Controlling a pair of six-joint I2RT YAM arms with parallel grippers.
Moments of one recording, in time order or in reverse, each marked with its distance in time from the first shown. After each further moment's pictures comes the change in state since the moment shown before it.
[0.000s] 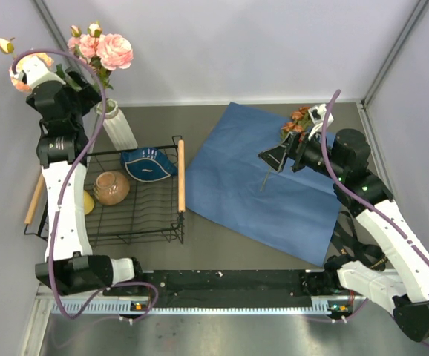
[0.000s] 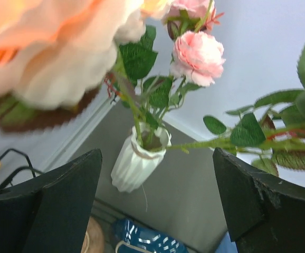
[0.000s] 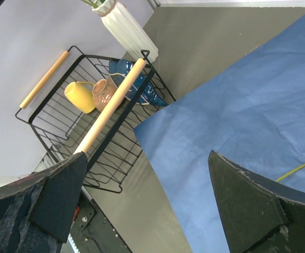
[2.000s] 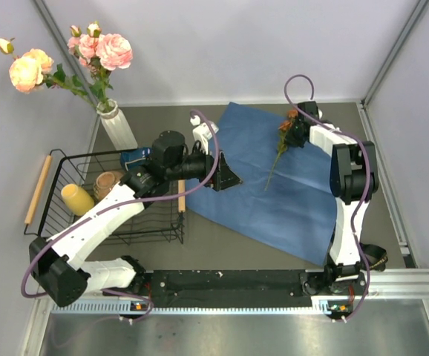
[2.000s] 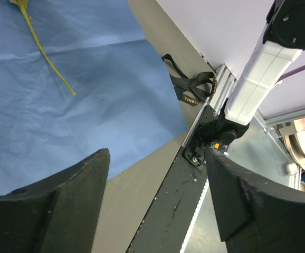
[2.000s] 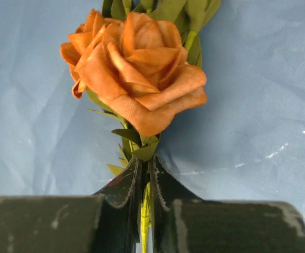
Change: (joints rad) left arm -0.856 -0.097 -0.469 0.121 0.745 -0.119; right arm -0.273 1.205 0.554 -0.080 0.422 0.152
